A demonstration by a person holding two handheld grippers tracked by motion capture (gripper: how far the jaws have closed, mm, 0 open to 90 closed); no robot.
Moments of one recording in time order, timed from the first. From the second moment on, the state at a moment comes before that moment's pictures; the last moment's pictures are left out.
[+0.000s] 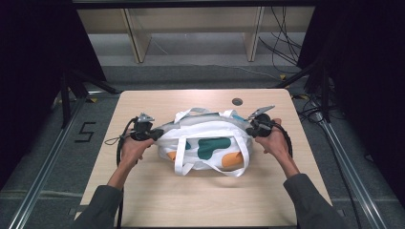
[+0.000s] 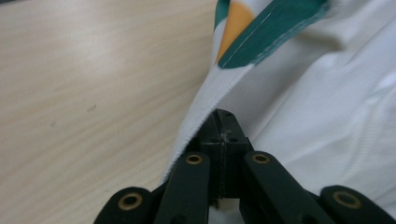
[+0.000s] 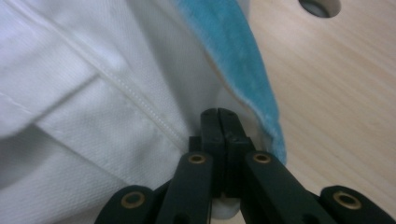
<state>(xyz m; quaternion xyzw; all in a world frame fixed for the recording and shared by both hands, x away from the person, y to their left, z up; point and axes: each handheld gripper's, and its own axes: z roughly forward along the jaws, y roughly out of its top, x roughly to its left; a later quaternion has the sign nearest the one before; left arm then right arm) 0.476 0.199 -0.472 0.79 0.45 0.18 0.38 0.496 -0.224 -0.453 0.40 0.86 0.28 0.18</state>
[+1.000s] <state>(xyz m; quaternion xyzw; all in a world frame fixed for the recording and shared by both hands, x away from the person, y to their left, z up) 0.497 0.126 -0.434 0.81 0.41 0.10 0.41 0.427 -0.168 -0.439 0.27 0.92 0.29 0.05</state>
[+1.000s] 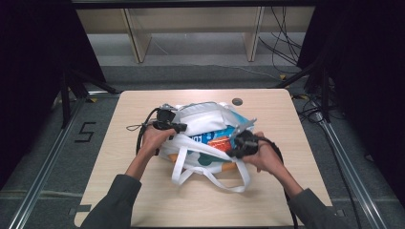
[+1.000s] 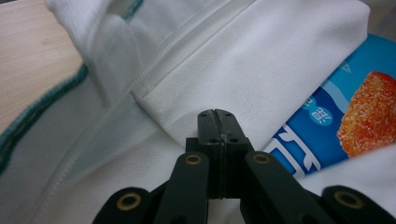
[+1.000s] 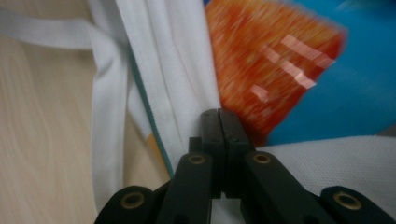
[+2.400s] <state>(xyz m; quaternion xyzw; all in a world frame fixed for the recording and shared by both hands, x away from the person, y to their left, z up) 0.473 0.086 -0.408 0.87 0.31 0.10 0.38 0.504 -0.140 -0.395 0.31 0.90 0.30 0.13</state>
